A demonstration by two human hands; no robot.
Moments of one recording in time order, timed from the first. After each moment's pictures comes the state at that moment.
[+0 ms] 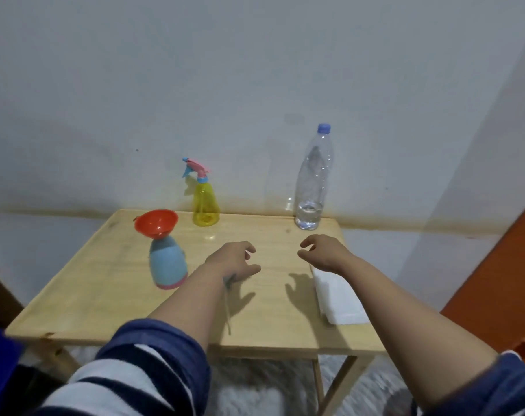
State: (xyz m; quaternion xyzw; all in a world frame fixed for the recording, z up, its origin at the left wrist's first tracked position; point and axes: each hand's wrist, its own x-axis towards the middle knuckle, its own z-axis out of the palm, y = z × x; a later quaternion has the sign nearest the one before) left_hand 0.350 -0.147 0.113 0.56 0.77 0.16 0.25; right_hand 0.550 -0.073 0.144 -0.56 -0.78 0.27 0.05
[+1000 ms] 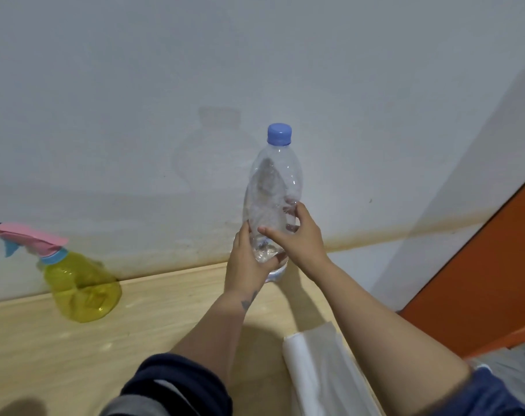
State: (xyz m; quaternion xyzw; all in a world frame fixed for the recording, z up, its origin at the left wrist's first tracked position) left_hand 0.404 0.168 0.038 0.52 0.63 0.47 0.33; right_hand 0.516 0.188 0.104 -0.56 -0.59 0.40 0.42
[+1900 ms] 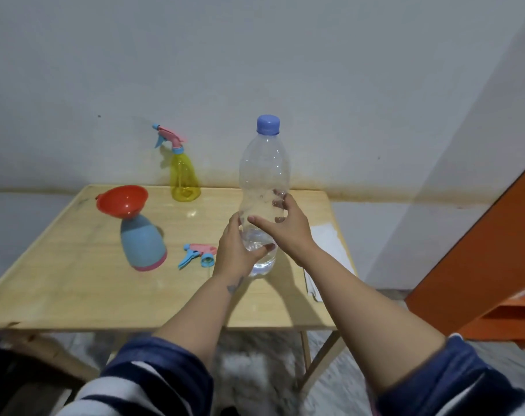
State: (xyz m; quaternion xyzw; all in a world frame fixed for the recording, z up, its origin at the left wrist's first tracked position) left_hand 0.404 -0.128 0.063 0.46 0.68 0.50 0.26; right_hand 0.513 -0.081 0.118 -0.46 -0.66 0.47 0.37
